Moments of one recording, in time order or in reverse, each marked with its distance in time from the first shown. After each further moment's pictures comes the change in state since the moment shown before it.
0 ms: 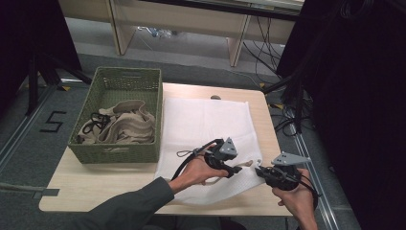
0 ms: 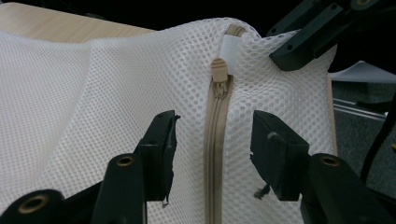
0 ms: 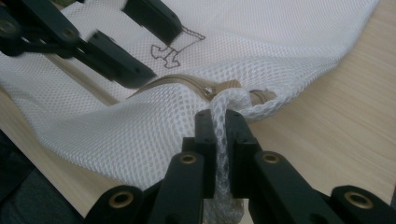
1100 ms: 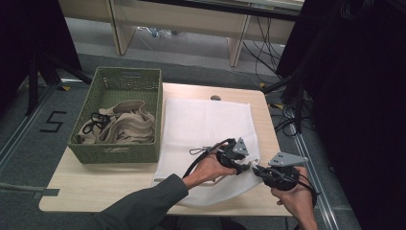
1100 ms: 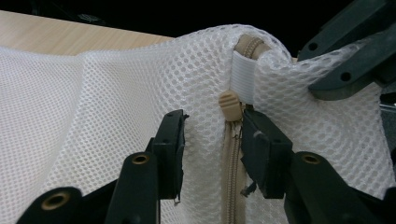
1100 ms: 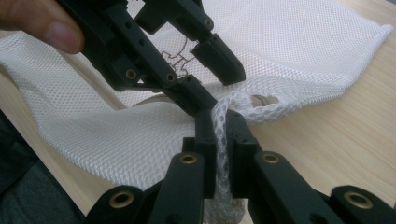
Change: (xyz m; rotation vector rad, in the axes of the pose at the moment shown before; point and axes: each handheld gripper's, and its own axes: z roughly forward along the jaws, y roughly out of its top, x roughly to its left) left arm 0.002 0.011 0.033 0.012 -0.008 0.038; right arm 0.006 0.005 -0.001 -0.009 0.018 -0.083
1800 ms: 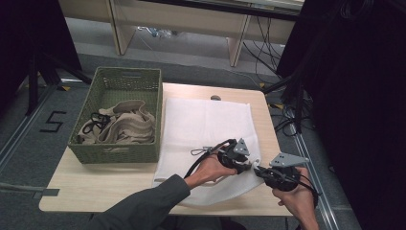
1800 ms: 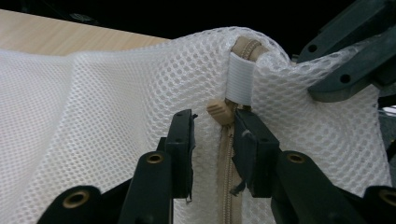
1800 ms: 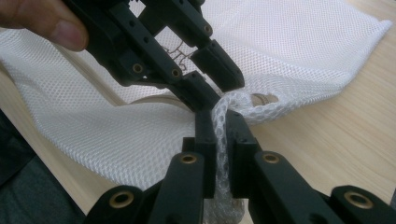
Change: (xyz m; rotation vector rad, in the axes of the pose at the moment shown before) left arm 0.001 0.000 0.006 -0.003 -0.030 -0.023; right arm -0.003 -0.003 -0.001 0.005 0.000 -0.007
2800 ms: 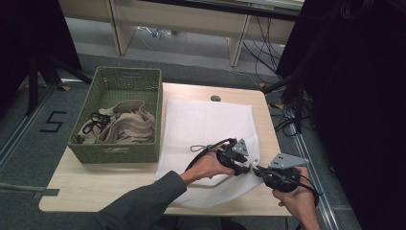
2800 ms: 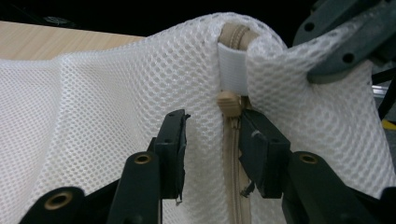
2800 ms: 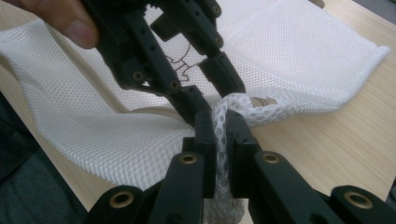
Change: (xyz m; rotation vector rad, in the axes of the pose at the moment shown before) left arm 0.005 -0.001 -0.006 0.024 -0.081 0.073; right arm 0.006 0.006 -0.006 -0.014 0.001 -0.063
